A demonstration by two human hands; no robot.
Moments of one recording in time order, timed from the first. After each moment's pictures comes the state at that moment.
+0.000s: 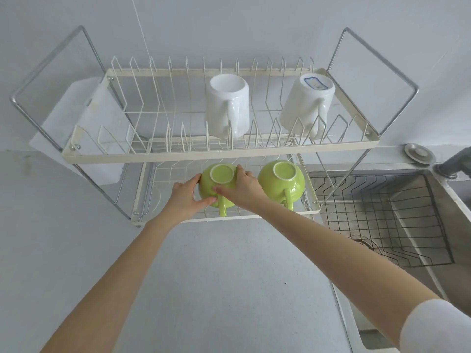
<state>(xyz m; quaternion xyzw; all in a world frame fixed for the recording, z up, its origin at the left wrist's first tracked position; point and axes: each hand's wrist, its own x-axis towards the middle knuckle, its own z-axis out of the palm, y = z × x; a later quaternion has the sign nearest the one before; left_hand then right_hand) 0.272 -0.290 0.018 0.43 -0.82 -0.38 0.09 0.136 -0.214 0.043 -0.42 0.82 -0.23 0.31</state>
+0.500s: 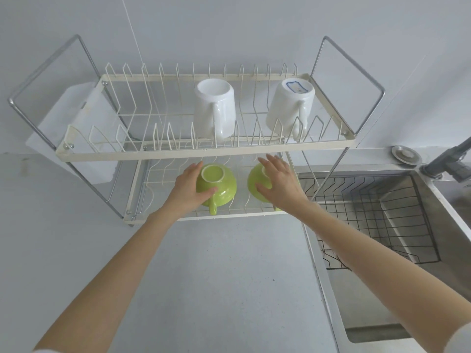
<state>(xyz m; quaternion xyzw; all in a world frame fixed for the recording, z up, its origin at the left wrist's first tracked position) 0.246 -0.276 0.042 0.40 -0.84 -0.34 0.13 0.068 -0.150 0.059 -0.53 0.81 -0.21 0.10</state>
